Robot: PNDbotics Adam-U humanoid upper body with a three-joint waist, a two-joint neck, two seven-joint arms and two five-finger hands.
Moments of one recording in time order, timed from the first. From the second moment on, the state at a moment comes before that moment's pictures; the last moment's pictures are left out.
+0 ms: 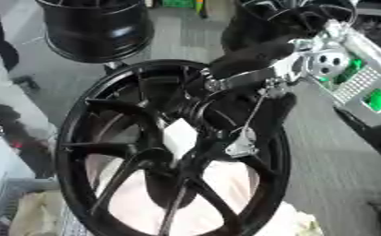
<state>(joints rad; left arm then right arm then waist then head) -0.15 0.18 0.19 -1.75 0.03 0.04 -0.57 -0.79 -0.74 0.54 -1.88 0.12 -0.06 0.91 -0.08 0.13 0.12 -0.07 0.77</state>
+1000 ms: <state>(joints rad) -0.15 0.18 0.19 -1.75 0.03 0.04 -0.57 -0.81 -0.64 0.58 -1.75 0.12 -0.06 0.91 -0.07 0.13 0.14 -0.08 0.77</state>
